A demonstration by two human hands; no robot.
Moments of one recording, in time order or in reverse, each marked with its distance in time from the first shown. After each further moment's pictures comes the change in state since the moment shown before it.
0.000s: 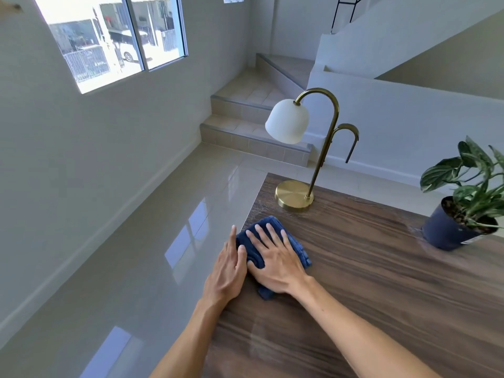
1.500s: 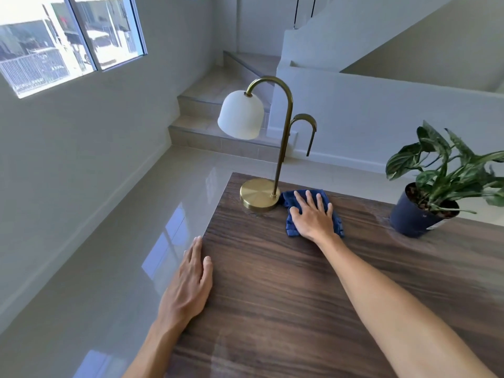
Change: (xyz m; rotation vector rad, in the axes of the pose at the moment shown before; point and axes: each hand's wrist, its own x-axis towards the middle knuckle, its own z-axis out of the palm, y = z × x) left_hand 0.011 -0.003 0.010 0.246 -0.022 0.015; right_hand 0.038 0.182 -0.056 0.049 0.093 0.587
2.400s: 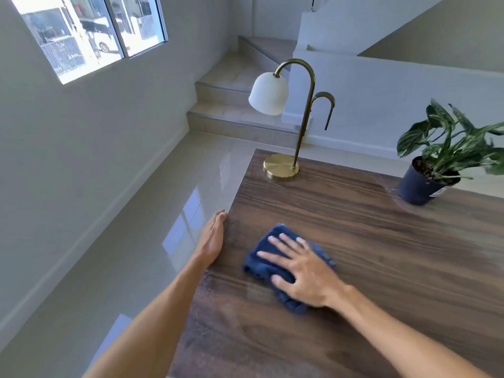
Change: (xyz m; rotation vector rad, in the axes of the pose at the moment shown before) left_hand -0.023 0.005 -0.036 -0.458 -0.043 -0.229; right_hand -0.236 -0.035 0.043 -0.036 -0.139 -0.676
